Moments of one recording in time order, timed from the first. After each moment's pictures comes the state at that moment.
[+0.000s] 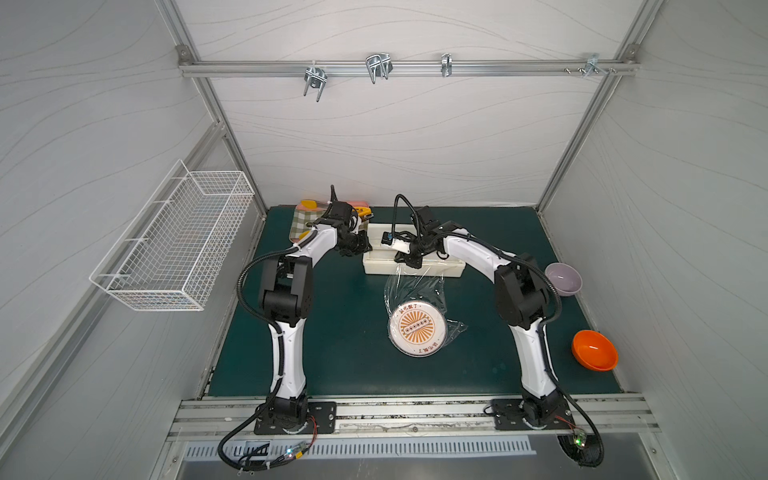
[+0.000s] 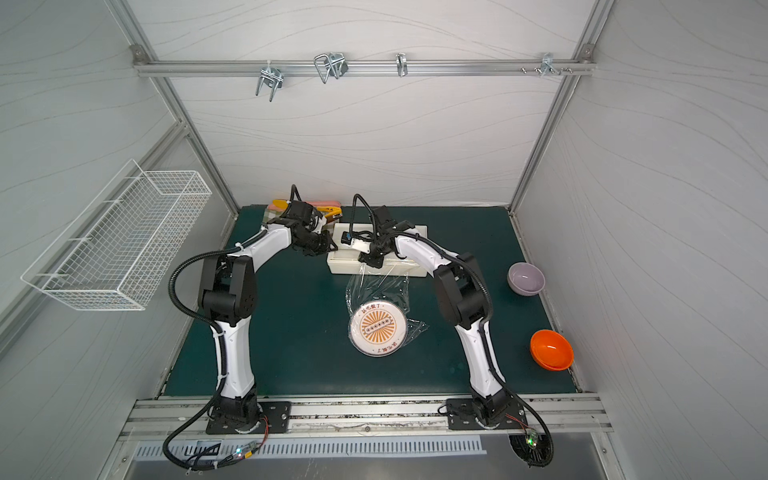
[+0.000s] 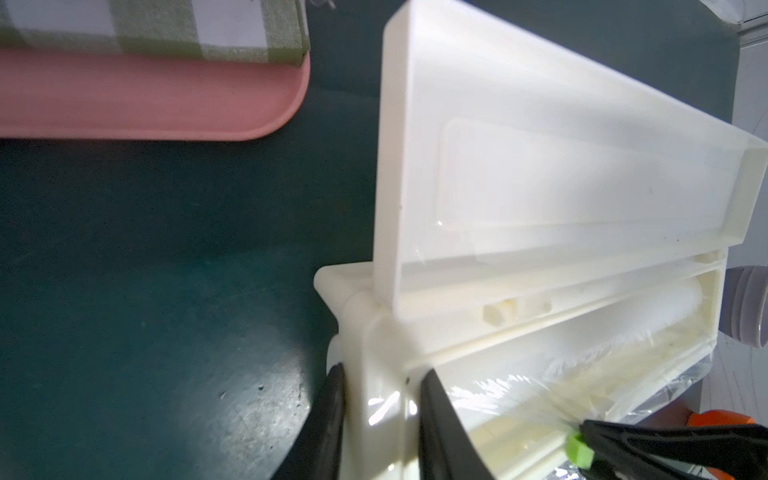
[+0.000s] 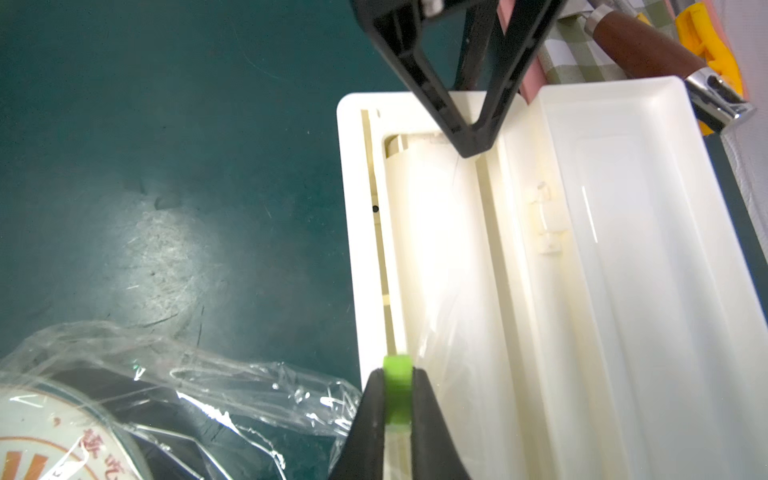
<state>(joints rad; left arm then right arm) -0.17 2.14 1.69 -0.68 0.38 -0.33 0.60 2.18 1.83 -0.66 -0.39 -0.82</state>
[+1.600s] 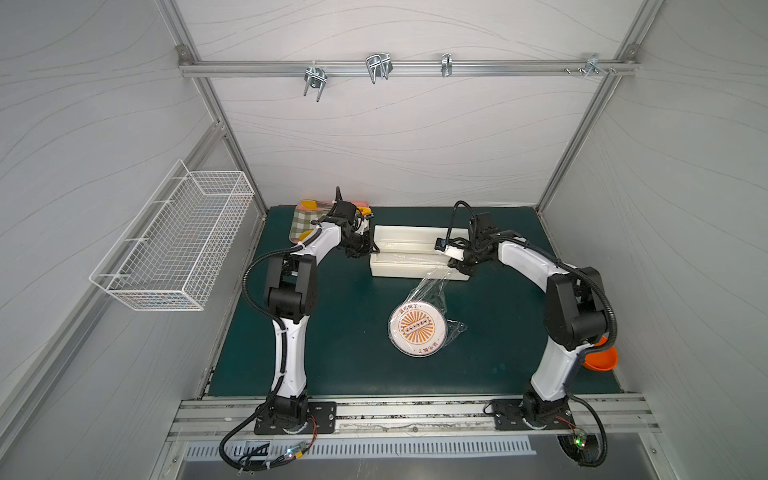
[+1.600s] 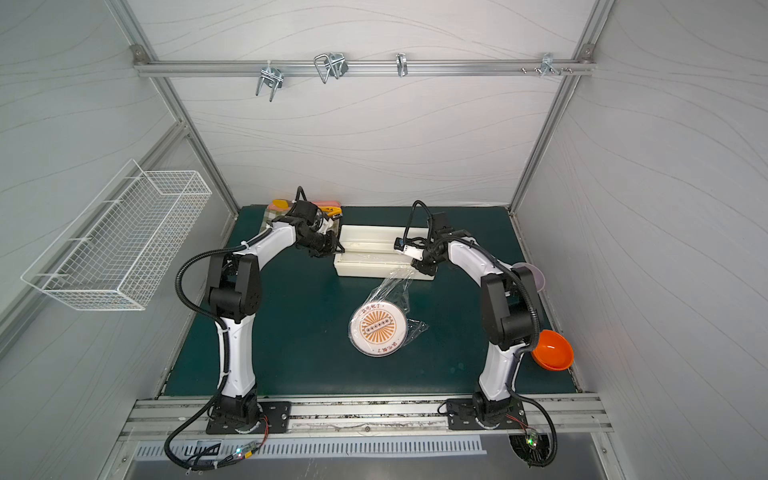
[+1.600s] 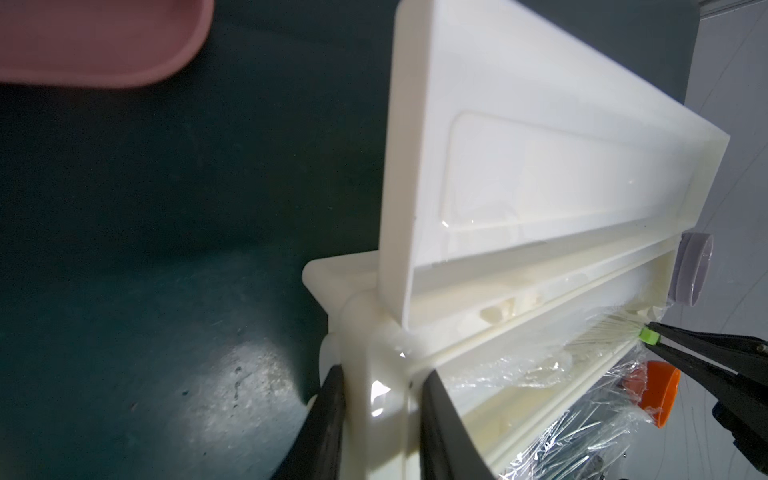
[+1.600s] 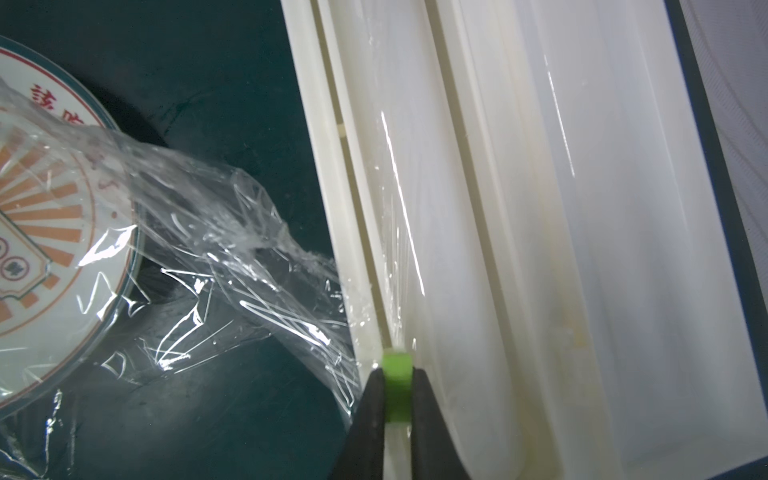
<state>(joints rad) -0.18 2.19 1.76 -0.75 0.48 -0.35 0.31 1.83 1.36 -0.62 -0.33 -1.02</state>
